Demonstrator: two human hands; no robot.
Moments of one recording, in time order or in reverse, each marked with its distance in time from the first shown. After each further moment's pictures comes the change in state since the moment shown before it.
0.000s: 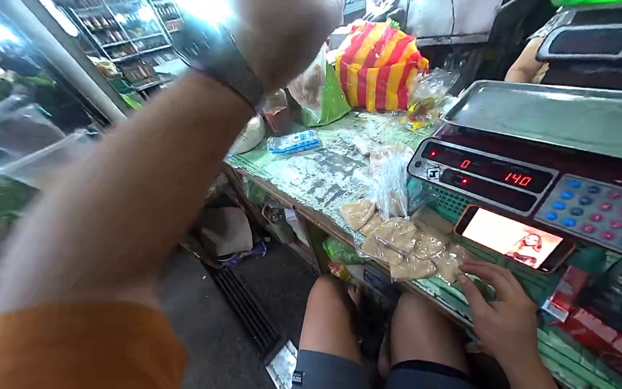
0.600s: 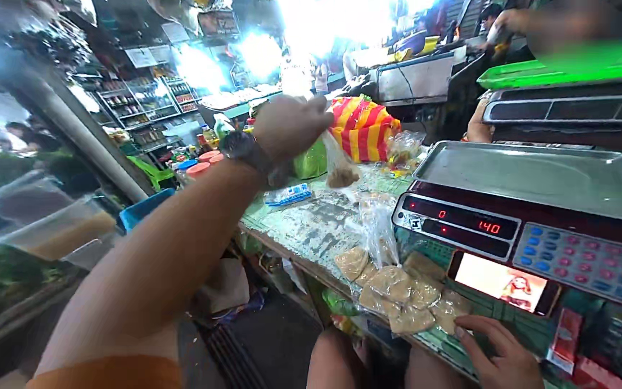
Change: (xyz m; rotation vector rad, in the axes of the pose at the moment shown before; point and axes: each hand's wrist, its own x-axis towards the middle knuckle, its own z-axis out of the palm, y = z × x) left_hand 0.041 -0.019 0.021 0.191 -0.172 0.327; right_hand -0.004 -0.009 -0.004 0.043 -0.040 0.030
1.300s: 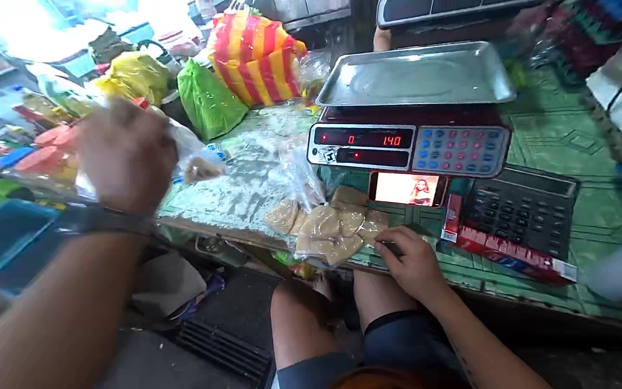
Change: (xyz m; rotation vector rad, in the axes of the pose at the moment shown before) left_hand -0.086 0.049 0.081 -0.268 0.061 -0.271; right_hand -0.001 0.010 0.008 -0.149 0.023 -0.006
